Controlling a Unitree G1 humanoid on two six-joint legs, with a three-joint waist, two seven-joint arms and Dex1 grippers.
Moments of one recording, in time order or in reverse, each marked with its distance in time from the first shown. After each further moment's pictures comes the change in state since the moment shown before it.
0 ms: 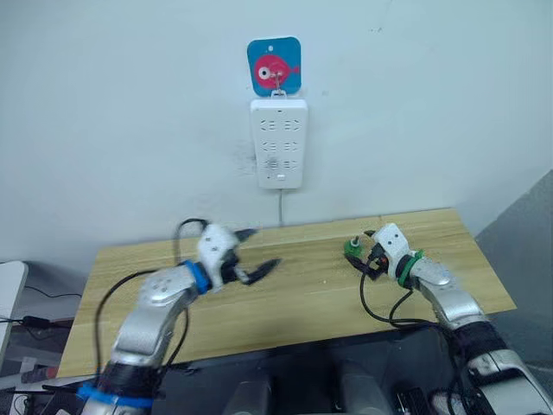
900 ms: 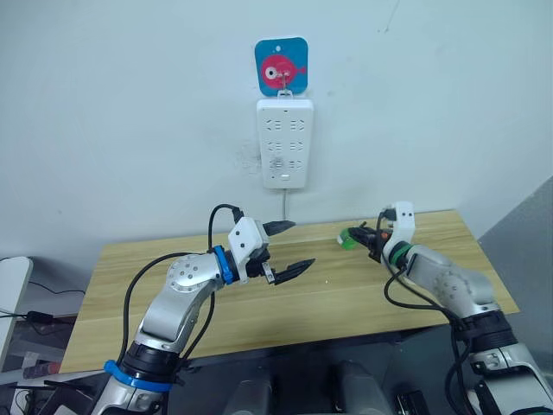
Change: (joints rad) left arm -0.211 -0.025 -0.251 -0.035 -0.019 0.007 -0.169; right arm -0.071 0.021 0.026 -0.012 0.476 0.350 -0.386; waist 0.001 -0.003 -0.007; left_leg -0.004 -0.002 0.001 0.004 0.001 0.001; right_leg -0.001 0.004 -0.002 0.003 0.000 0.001
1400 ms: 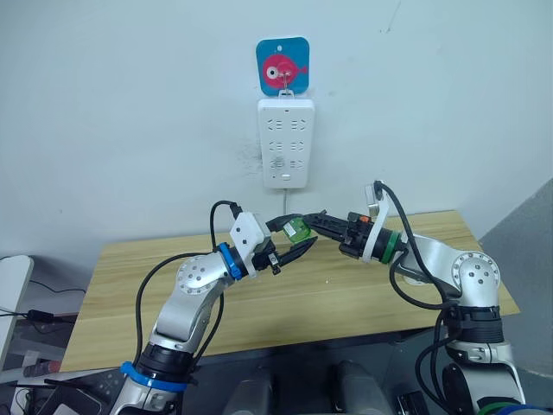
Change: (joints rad) left arm 0.003 -0.096 0.007 0.028 0.005 -0.135 0.085; right arm -0.071 0.196 -0.323 -0.325 1.091 0.675 -0.534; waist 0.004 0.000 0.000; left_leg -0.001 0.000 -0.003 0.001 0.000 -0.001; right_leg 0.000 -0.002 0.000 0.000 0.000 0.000
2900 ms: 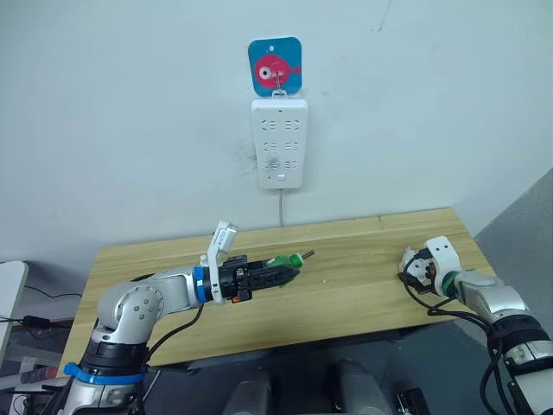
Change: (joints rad) left arm -0.001 0.188 0.205 -0.048 -0.732 0.961 -0.058; right arm 0.073 -0.386 0.260 0.693 -1.383 -0.694 0.749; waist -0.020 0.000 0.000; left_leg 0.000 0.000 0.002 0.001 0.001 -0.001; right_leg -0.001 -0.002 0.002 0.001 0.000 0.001
